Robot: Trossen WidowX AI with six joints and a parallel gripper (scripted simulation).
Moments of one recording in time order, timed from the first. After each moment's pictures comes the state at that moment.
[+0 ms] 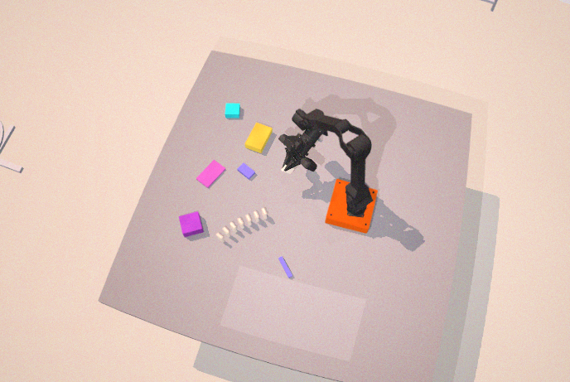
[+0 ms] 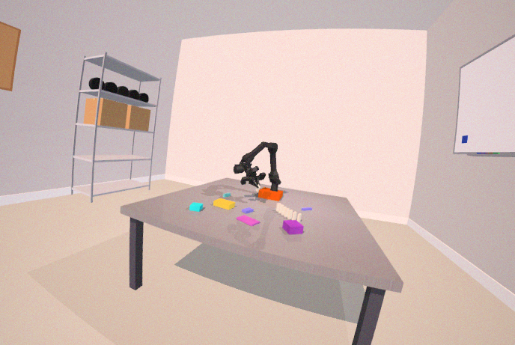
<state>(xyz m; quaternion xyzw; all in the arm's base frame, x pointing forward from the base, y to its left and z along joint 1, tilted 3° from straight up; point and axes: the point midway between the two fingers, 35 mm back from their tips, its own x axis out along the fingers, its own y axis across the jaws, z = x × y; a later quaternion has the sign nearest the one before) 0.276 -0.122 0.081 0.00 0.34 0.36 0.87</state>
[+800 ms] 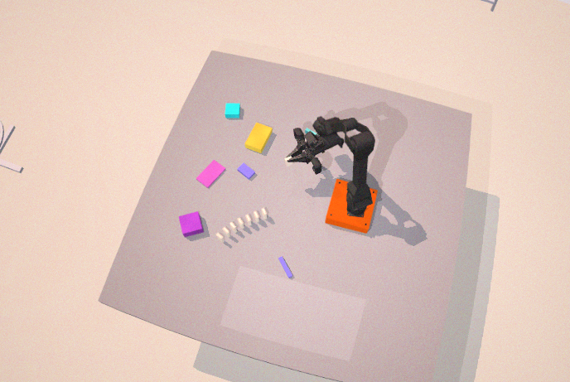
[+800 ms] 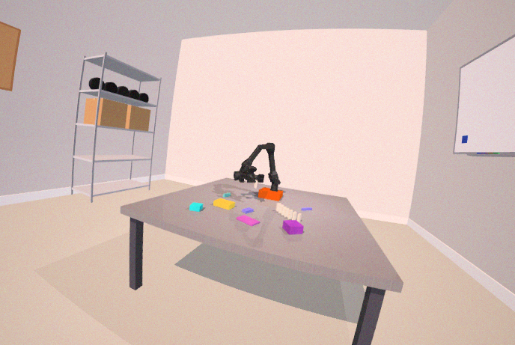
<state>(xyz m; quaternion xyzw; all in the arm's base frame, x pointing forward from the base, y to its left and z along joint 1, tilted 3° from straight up) 0.257 -0.142 0.099 0.00 0.06 0.28 0.96</state>
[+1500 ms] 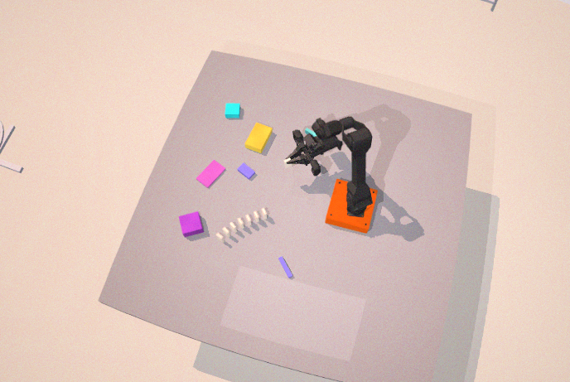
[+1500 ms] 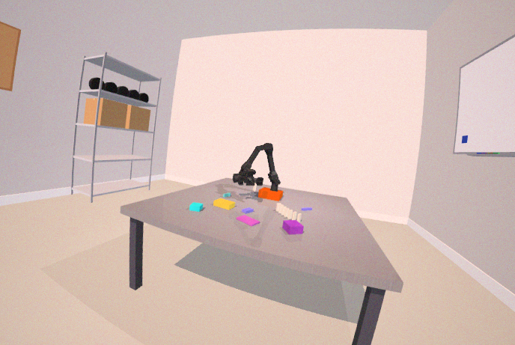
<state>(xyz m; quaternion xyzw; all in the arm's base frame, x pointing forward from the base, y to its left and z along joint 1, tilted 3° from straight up) 0.260 -0.146 0.077 -0.01 0.06 0.28 0.96</state>
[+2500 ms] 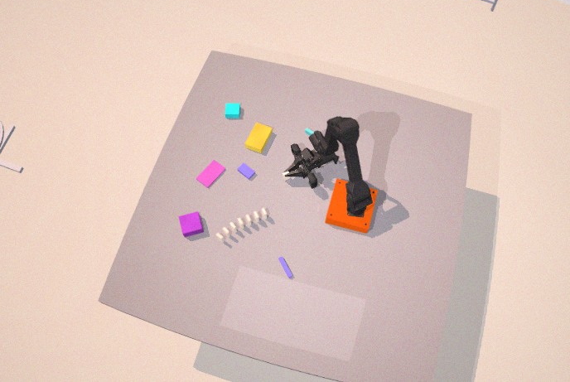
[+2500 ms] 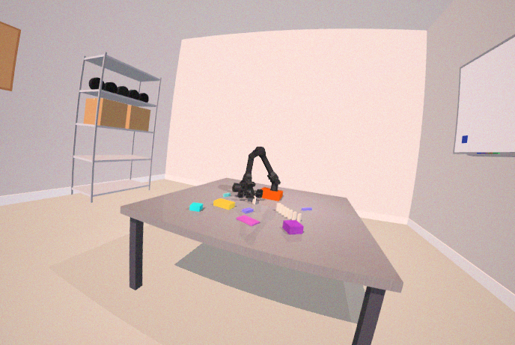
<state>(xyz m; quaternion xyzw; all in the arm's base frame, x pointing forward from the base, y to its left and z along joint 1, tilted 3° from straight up) 0.262 -0.135 -0.013 0.00 0.06 0.28 0.96</state>
